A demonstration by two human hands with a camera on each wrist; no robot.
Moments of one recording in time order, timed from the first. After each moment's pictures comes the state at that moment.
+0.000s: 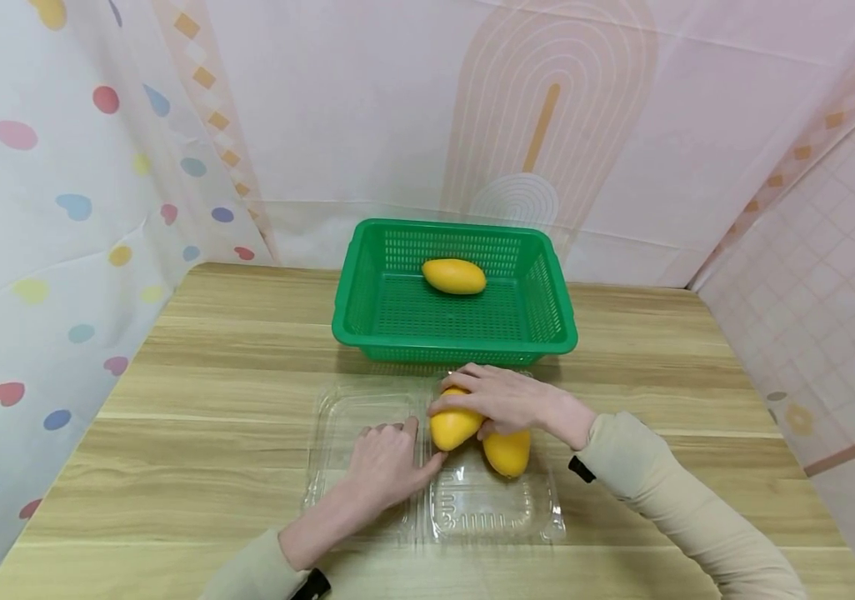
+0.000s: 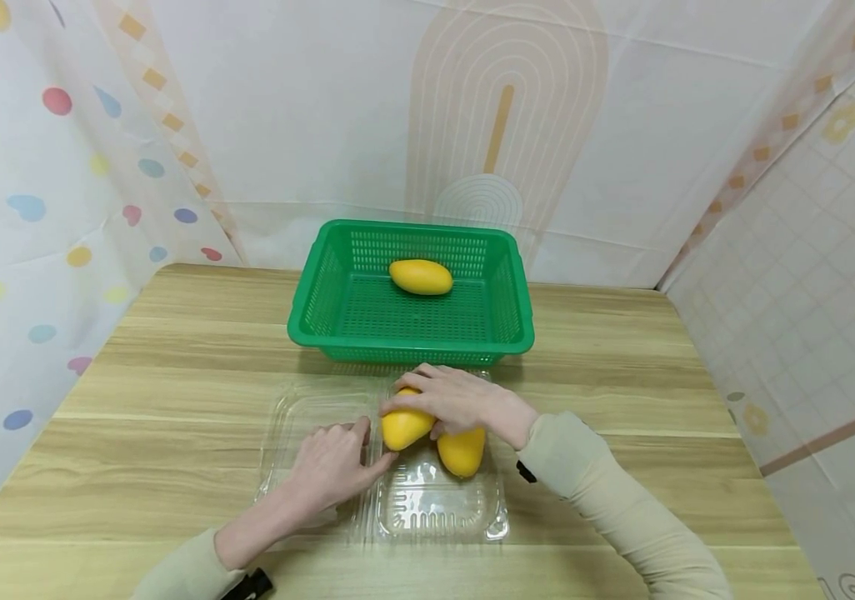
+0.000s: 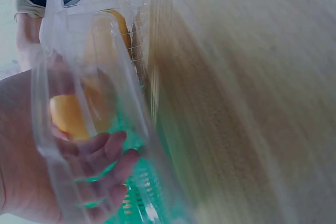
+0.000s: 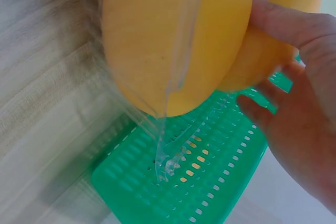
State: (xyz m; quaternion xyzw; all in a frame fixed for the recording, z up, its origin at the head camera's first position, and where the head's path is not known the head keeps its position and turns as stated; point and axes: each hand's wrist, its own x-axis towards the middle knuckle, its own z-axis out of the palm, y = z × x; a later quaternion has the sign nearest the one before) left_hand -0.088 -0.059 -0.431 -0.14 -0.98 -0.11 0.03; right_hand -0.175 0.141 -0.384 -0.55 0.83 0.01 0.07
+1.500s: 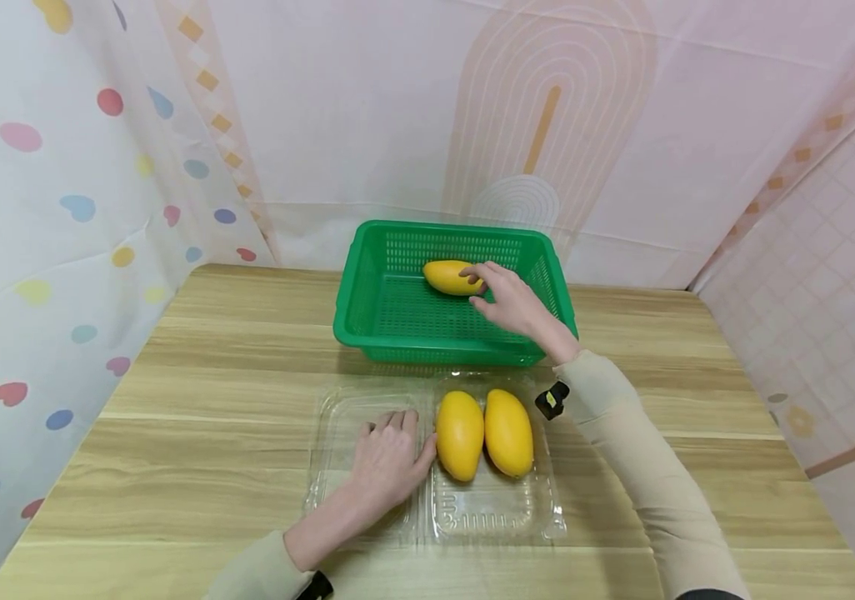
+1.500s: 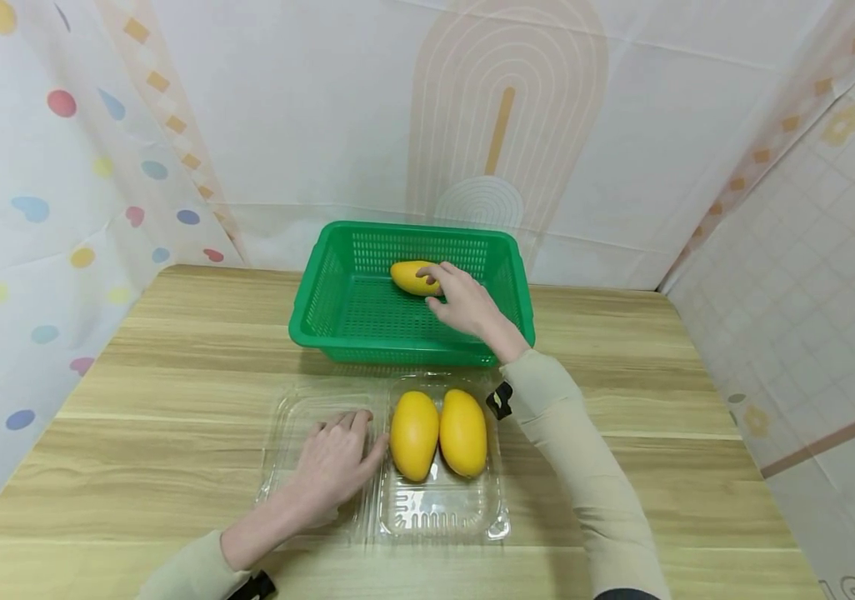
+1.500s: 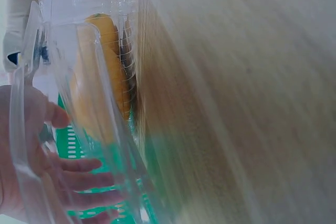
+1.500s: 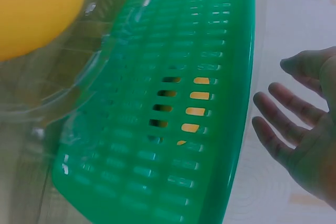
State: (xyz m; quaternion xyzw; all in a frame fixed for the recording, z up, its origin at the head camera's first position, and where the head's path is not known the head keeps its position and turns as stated) left_hand -0.089 -0.055 -0.437 -0.13 -0.98 -0.13 0.08; right_hand -0.266 0.142 -0.347 -0.30 0.92 -0.26 -0.02
